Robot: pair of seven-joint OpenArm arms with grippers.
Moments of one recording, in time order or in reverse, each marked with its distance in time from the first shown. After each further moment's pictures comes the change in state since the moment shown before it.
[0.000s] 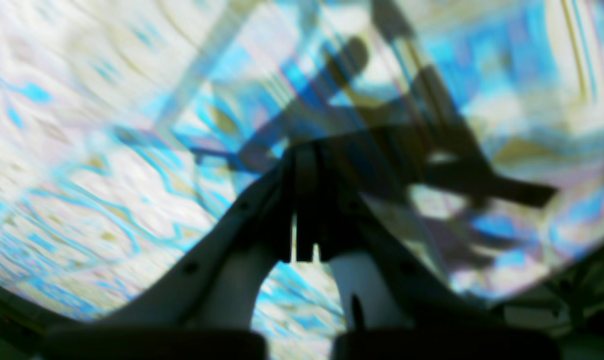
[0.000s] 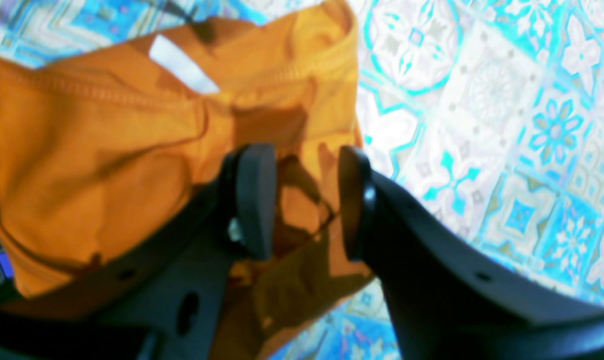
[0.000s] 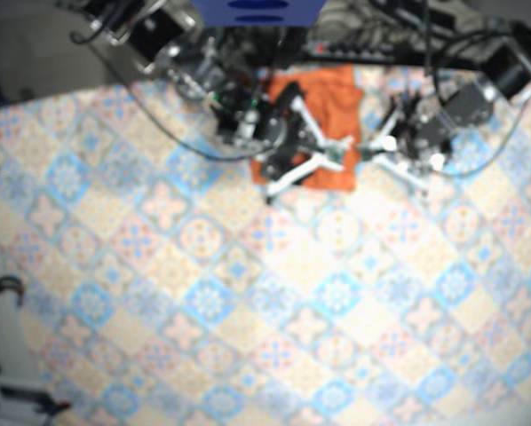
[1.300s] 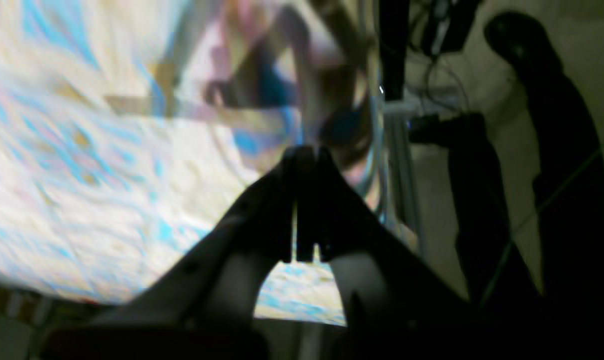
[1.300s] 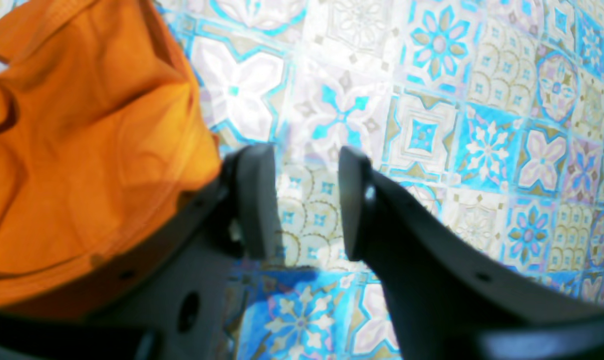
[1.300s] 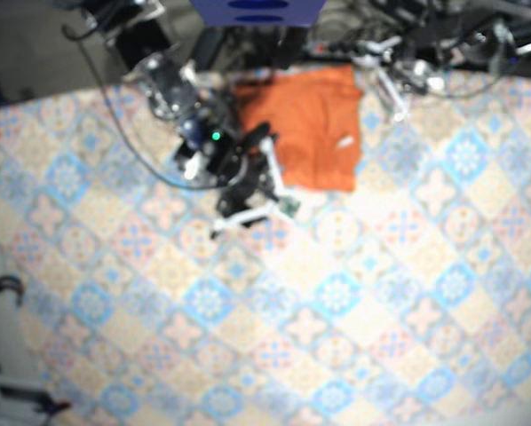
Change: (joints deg) left arm 12.1 -5.7 11.7 16.5 22.3 -2.3 4.6; right arm 0.3 -0.2 14.3 3.5 0.1 0.0 -1.2
